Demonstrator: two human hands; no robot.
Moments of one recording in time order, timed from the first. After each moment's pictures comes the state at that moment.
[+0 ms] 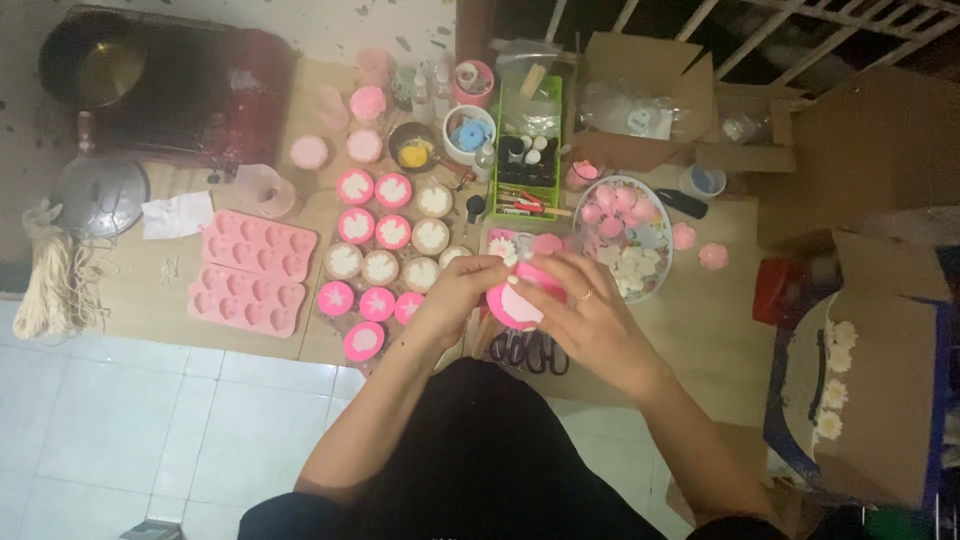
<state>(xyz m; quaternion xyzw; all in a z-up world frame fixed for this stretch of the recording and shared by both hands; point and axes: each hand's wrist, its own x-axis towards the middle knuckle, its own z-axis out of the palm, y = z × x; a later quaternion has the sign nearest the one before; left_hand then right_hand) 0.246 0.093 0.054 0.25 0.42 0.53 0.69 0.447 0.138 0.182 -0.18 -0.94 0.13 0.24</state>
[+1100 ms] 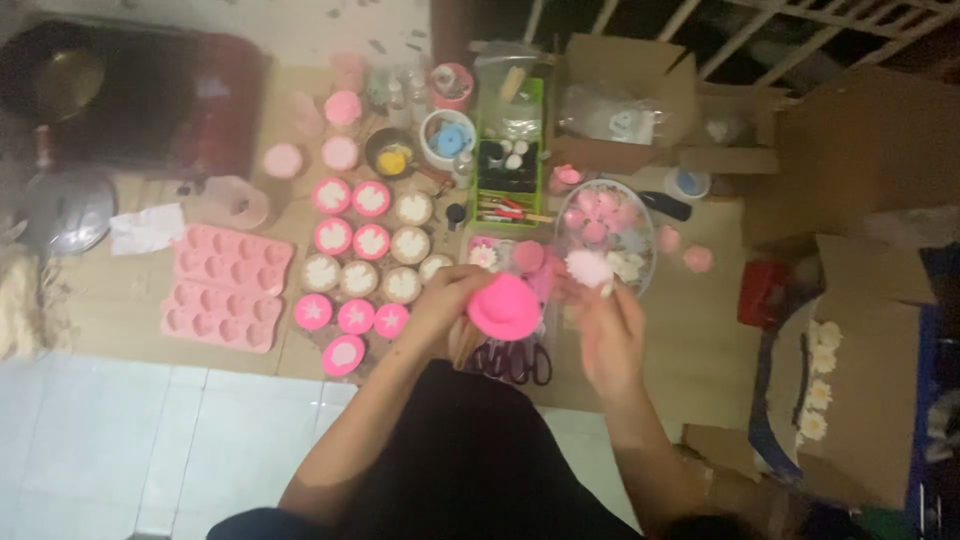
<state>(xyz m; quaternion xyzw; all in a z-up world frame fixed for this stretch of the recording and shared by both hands) 0.258 0.120 0.021 0.25 0.52 0.49 0.65 0.487 0.156 0.077 -0.33 -0.41 0.69 0.50</state>
